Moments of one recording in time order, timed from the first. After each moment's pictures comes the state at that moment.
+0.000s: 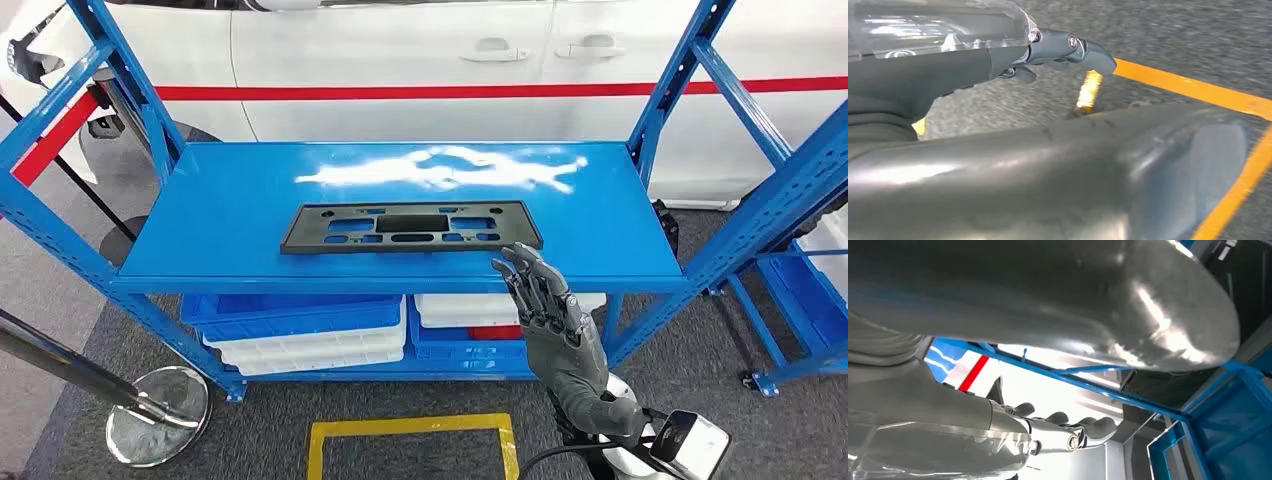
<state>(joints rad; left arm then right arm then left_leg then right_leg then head) -0.03 -0.01 -0.08 -0.18 0.48 0.14 -0.18 -0.07 -0.11 0.33 -1.89 0.02 0.32 -0.62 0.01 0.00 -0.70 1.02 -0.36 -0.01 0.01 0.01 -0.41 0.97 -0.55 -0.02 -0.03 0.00</state>
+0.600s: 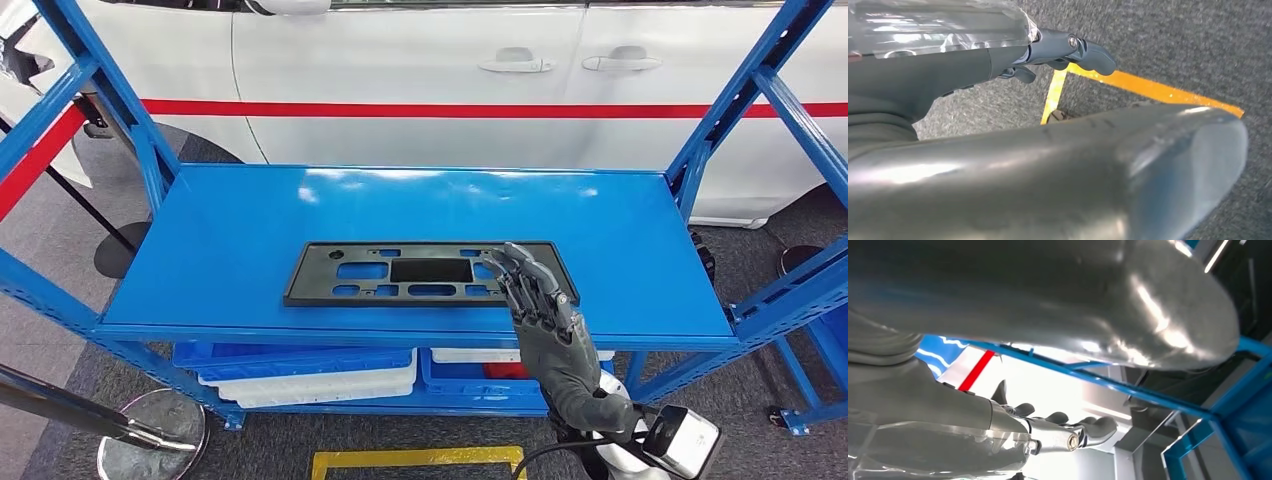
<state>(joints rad) -0.05 -0.01 -0.08 -0.18 0.47 0.13 -0.19 -0.08 -0.11 0.34 -1.87 0.02 0.31 -0.62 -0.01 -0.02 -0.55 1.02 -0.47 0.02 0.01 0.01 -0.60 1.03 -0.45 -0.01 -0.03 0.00</state>
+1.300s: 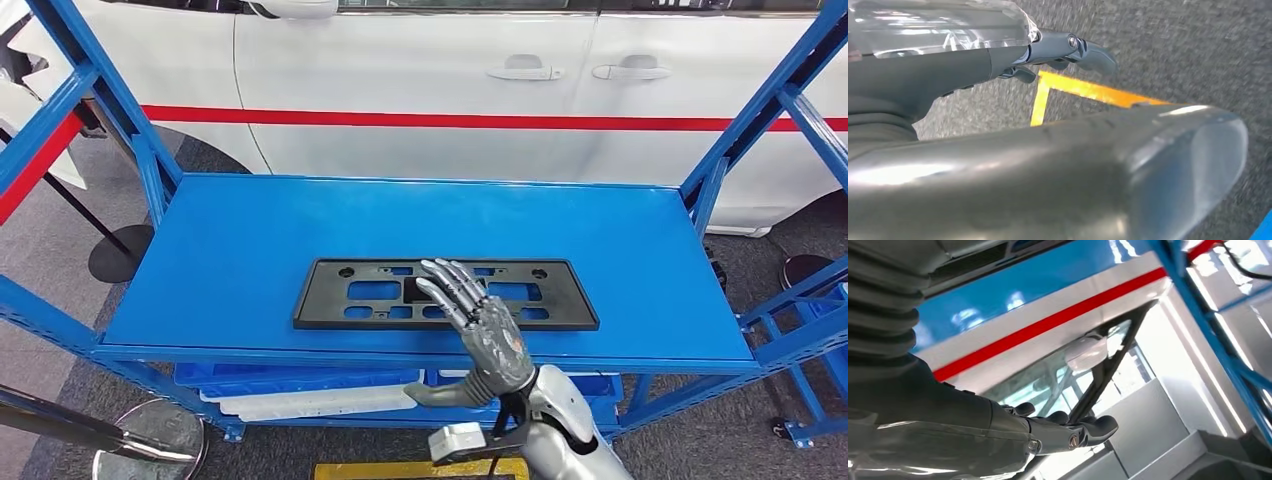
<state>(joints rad) -0.05 0.00 -0.10 -0.18 0.42 0.13 -0.22 -0.19 -0.10 0.53 -1.55 0.92 -0.42 -0.40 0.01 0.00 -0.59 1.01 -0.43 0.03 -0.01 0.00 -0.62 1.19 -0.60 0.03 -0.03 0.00</state>
